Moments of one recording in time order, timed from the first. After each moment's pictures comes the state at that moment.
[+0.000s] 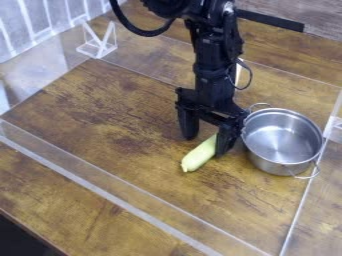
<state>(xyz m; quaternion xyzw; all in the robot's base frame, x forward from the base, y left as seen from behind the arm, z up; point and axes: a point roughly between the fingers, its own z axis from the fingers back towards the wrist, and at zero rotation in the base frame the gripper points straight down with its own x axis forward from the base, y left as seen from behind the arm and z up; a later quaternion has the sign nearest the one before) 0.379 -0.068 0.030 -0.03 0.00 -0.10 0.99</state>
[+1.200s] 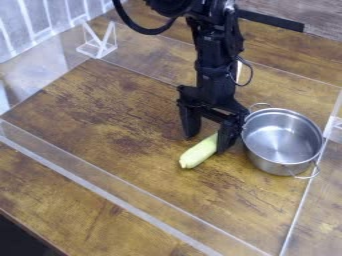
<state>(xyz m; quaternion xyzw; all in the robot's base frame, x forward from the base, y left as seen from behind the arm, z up) 0.385 -0.064 0.029 -0.03 0.00 -0.10 0.99</state>
